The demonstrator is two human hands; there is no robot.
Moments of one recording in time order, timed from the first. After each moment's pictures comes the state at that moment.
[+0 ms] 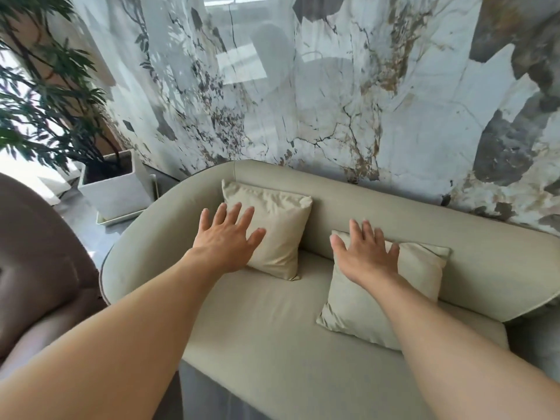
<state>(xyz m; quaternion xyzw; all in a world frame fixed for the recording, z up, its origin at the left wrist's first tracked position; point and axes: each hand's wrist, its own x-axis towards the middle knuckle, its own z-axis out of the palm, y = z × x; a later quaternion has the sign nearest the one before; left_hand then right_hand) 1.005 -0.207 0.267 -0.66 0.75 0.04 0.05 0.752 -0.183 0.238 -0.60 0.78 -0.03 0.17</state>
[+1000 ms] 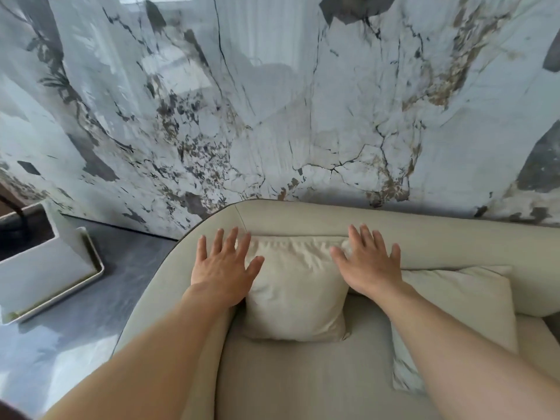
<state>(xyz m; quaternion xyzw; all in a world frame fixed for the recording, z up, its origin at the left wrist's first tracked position) 1.213 -0.521 0.181 -0.55 0.83 0.04 0.03 0.960 -0.441 0.191 -0.51 0.85 -0.03 0.12</state>
